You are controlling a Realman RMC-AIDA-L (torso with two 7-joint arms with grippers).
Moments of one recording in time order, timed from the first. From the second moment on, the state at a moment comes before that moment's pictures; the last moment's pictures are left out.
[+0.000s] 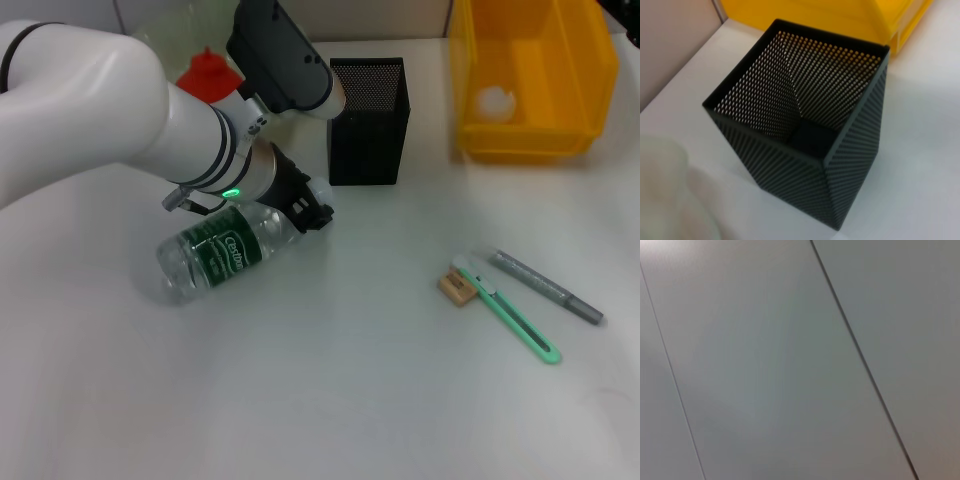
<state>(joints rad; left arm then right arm) -0.80 -2.08 1.83 0.89 2.46 0.82 -2.50 0.46 2.08 -0.70 -0.45 -1.15 -1.33 1.15</state>
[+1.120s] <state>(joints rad) -0.26 -2.07 1.65 1.33 2.03 0.67 -2.08 0.46 2.08 -0.70 -0.45 -1.16 -1.33 1.15</state>
